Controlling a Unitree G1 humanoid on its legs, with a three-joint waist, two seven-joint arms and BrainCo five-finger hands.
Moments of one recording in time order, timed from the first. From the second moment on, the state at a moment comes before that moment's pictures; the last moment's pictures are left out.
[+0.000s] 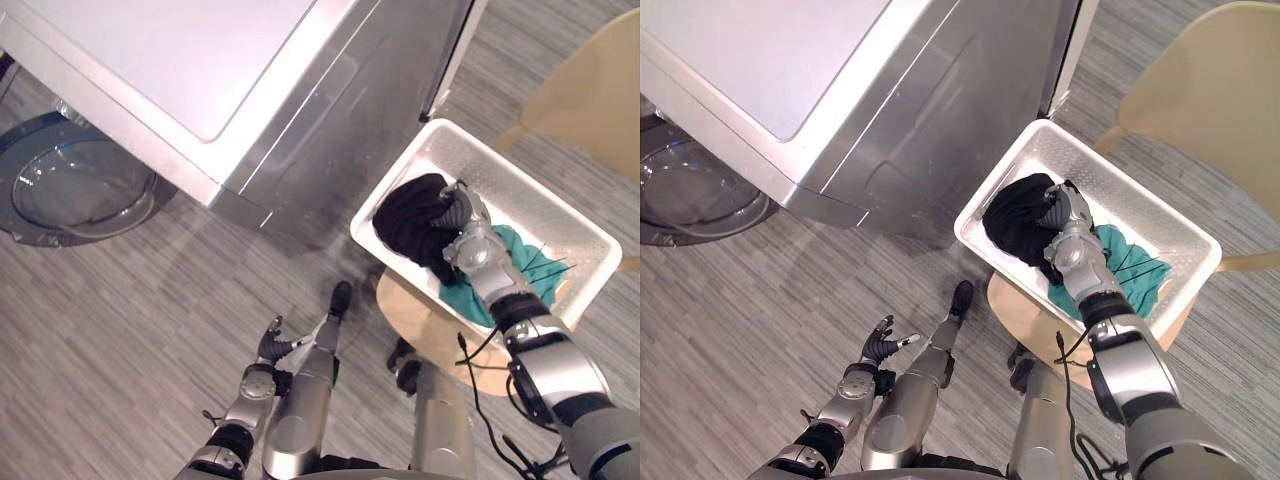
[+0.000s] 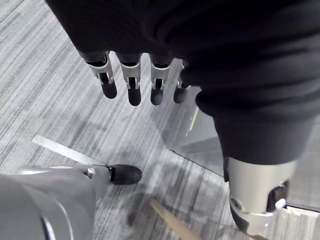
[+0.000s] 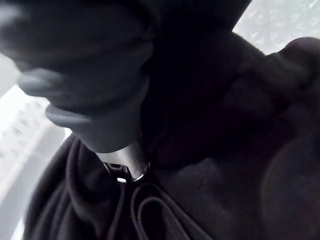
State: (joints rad) left arm -0.18 0.07 -0.15 0.89 0.01 -0.16 0.18; right arm -0.71 -0.38 0.19 0.70 -0.36 0.00 -0.29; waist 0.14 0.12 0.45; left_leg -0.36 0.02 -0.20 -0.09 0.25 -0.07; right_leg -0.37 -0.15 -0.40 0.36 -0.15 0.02
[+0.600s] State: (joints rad) left arm -0.04 0.12 -0.06 0.90 0.05 -0.09 0.18; right arm -0.07 -0.06 0.20 0.05 0.07 -0.15 -0.17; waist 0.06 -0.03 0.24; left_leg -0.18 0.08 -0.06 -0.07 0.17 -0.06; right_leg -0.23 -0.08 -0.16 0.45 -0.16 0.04
